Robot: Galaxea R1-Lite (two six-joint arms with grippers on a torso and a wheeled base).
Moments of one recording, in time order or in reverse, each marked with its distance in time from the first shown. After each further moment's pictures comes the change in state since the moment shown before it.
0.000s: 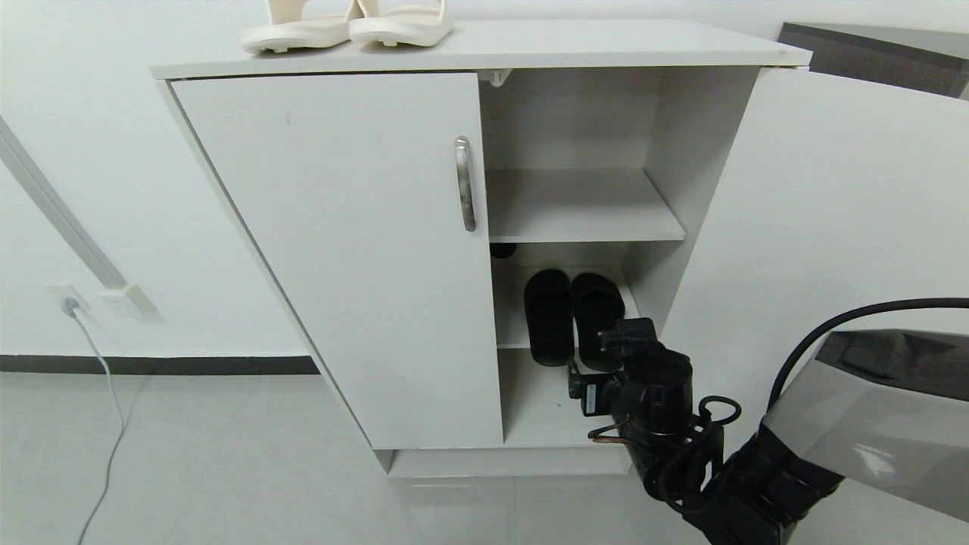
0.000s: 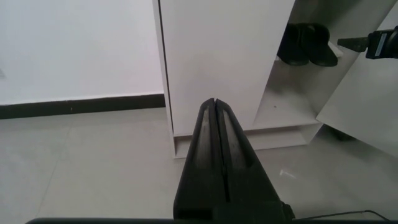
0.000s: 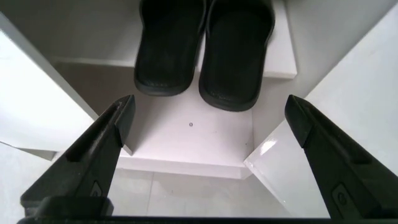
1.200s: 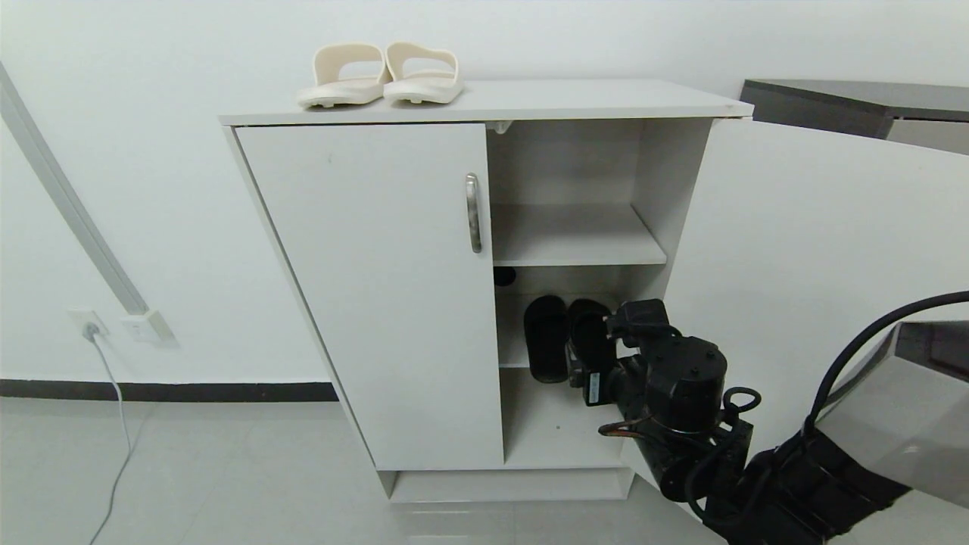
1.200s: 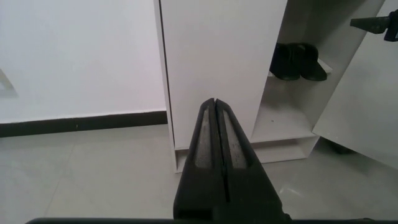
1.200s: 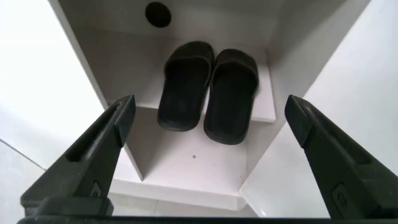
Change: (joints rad) left arm 0.001 0.000 0.001 -0.001 0.001 0.000; right arm 0.037 -0.109 0.044 -0.035 0.004 -0.079
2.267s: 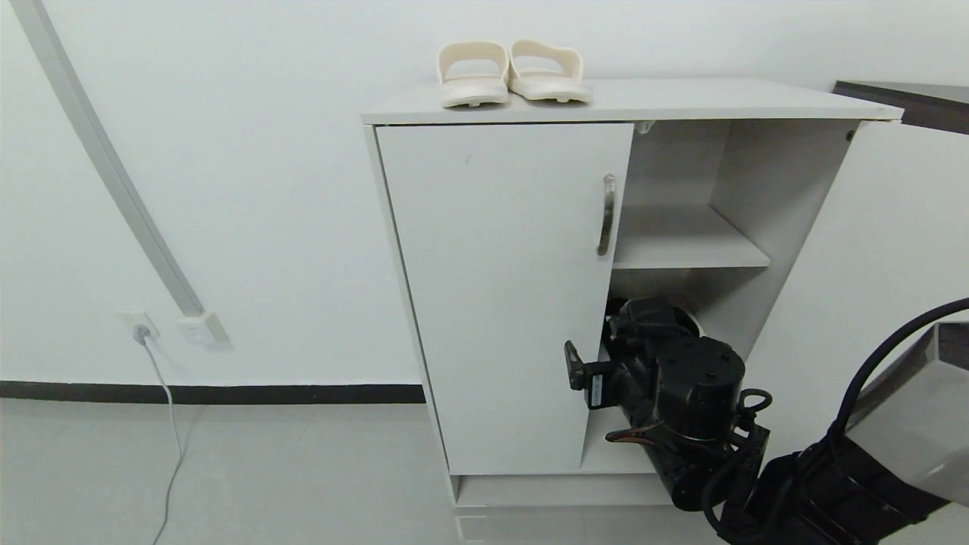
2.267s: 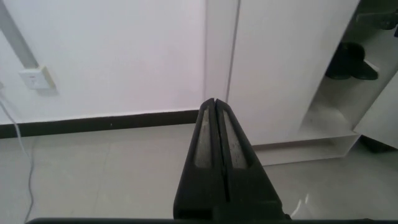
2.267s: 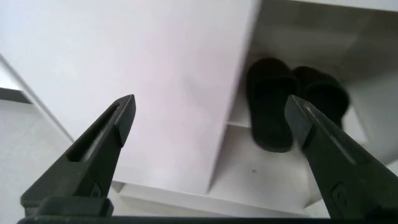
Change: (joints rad) left arm 0.000 0.000 0.000 0.000 0.000 0.000; right arm 0.020 -0.045 0.033 -0.003 0.006 -0.012
